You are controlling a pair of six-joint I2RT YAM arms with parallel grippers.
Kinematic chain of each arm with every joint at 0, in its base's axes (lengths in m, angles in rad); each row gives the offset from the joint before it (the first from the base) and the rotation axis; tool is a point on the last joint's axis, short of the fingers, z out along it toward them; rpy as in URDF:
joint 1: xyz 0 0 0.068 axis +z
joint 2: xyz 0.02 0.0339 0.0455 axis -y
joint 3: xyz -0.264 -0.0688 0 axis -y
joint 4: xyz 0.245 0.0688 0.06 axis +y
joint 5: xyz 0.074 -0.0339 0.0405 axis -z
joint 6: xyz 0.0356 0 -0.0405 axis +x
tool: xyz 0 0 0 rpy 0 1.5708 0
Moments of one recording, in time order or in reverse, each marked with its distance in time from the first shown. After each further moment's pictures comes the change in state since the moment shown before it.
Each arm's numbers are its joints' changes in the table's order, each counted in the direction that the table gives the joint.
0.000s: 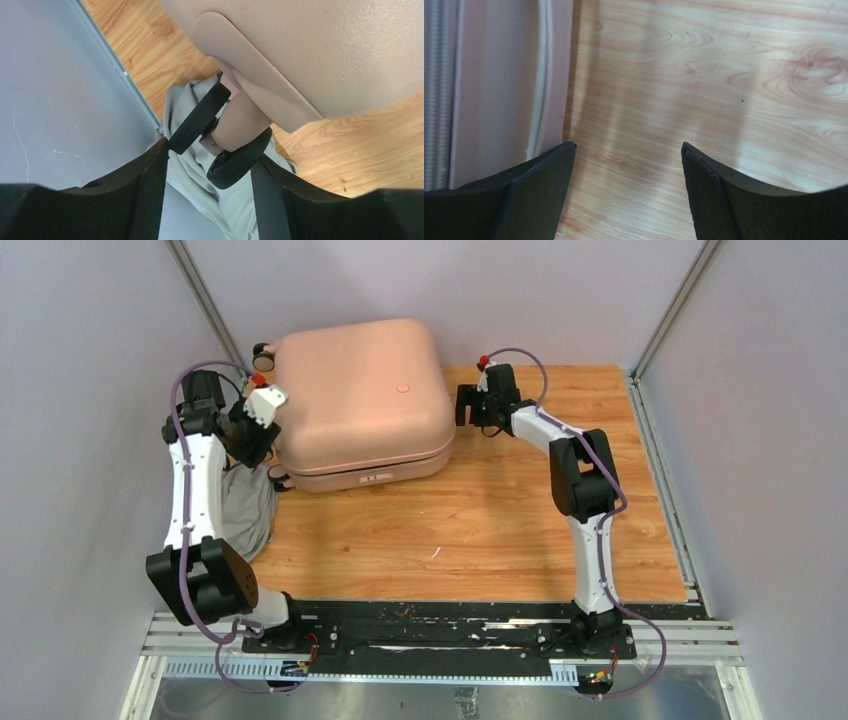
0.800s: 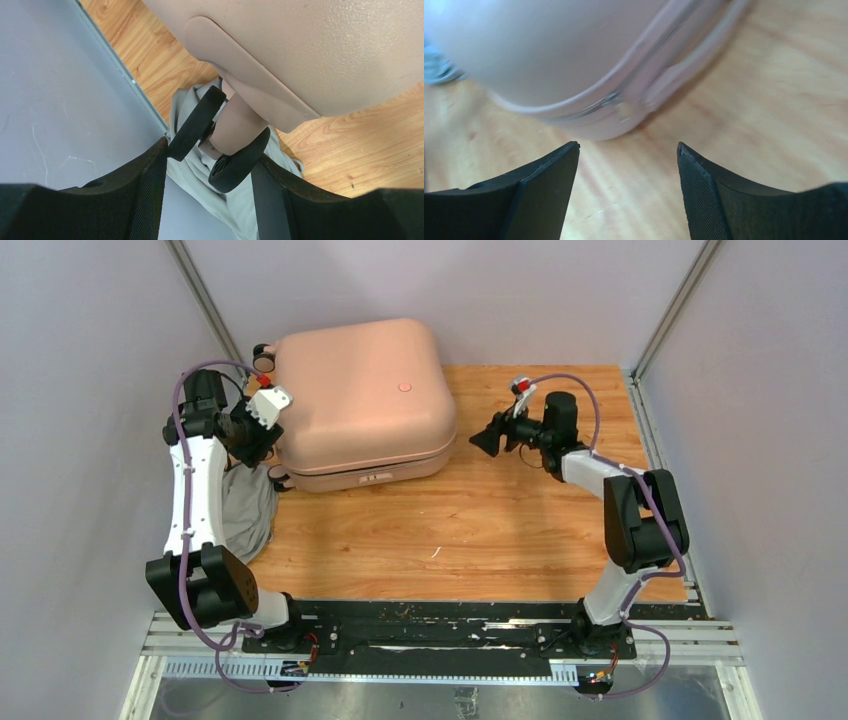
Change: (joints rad) left arm -0.023 0.020 0.006 0.011 0.001 0.046; right arm -0.110 0.517 -0.761 -0.566 -0.644 -0.183
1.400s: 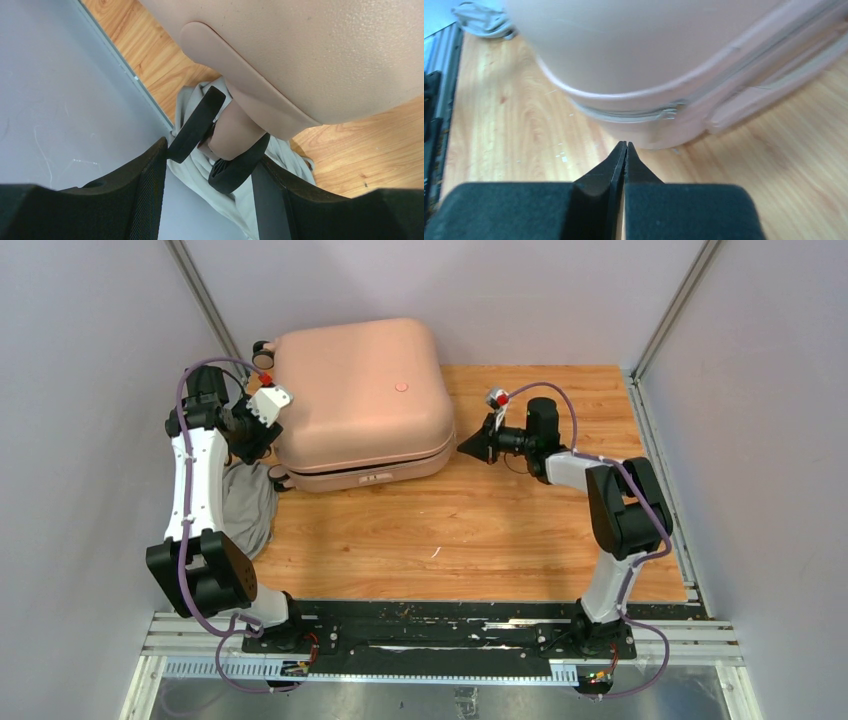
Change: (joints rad) left arm 0.000 -0.059 0.027 -0.004 -0.037 0.029; right arm 0.031 -0.150 0.087 -0.068 -0.149 -0.085
